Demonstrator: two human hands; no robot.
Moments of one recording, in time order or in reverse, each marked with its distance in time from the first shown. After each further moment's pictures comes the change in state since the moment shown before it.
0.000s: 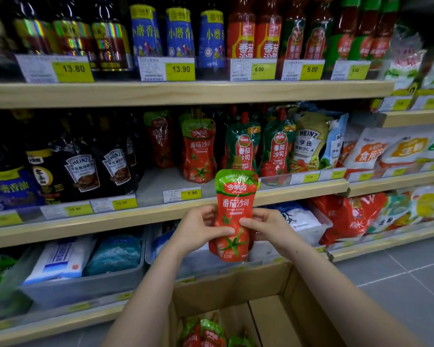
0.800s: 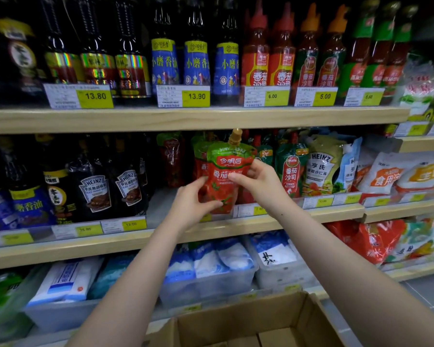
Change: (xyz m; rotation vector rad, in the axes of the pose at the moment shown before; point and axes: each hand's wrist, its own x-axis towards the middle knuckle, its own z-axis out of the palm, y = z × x) left_hand 0.051 0.047 -0.062 0.417 0.360 0.275; right_hand 0.068 -0.111 0.028 -0.007 0.035 -0.453
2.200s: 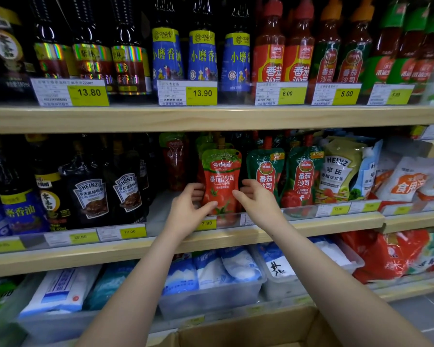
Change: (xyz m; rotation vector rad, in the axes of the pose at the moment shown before) left_hand 0.019 -0.052 0.018 -0.092 0.121 -0.135; right_hand 0.014 0.050 0.009 -0.504 0.103 0.219
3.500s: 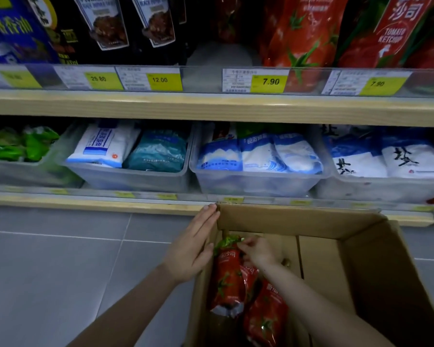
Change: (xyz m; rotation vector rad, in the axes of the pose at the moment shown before) left_hand -0.285 -0.170 0.009 0.251 -0.437 0.013; right_hand -0.211 0.232 0.199 -0.039 -0.588 0.812
